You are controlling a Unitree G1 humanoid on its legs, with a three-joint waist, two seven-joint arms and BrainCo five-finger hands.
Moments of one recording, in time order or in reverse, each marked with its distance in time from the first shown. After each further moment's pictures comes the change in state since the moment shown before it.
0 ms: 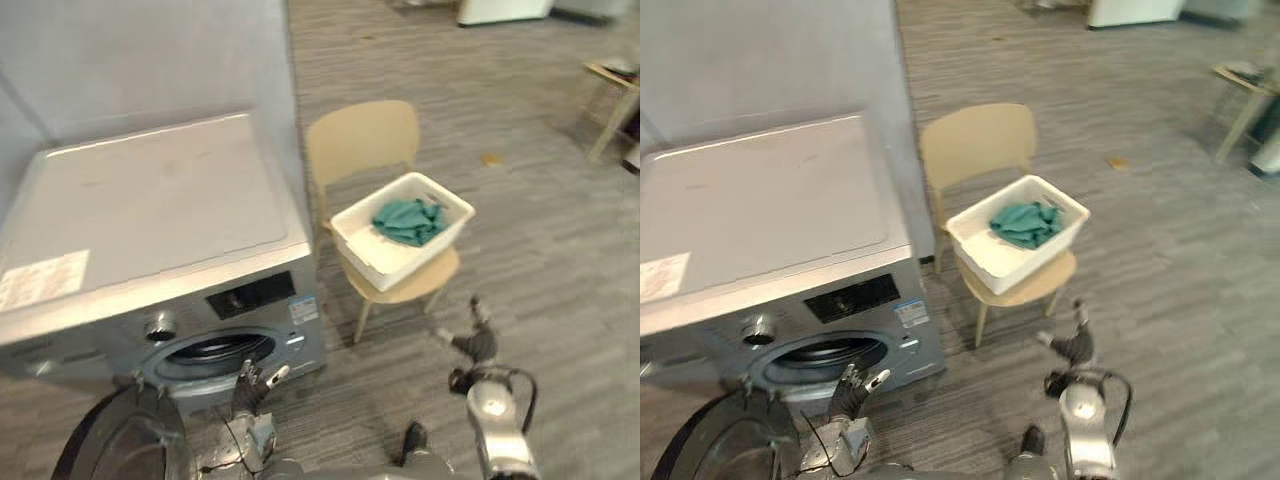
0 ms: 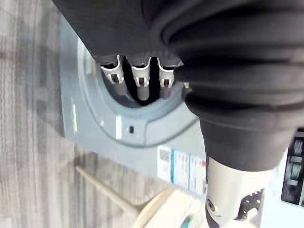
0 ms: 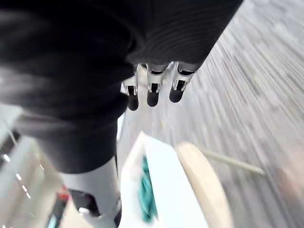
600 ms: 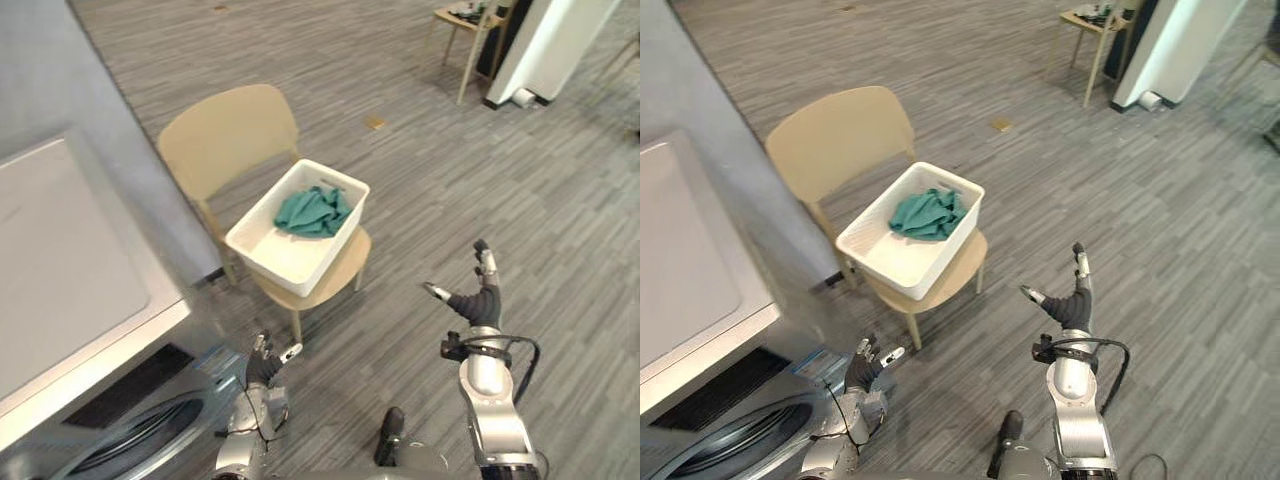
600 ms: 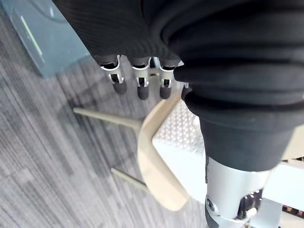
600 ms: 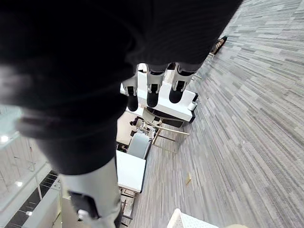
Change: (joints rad) left arm -0.129 -0.081 0.008 0.089 0.092 0.015 0.020; right arm -0.022 0.001 0.162 -0.163 0.016 -0.040 -0.036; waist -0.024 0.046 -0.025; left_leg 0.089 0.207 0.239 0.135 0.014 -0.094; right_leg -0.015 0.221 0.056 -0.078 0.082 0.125
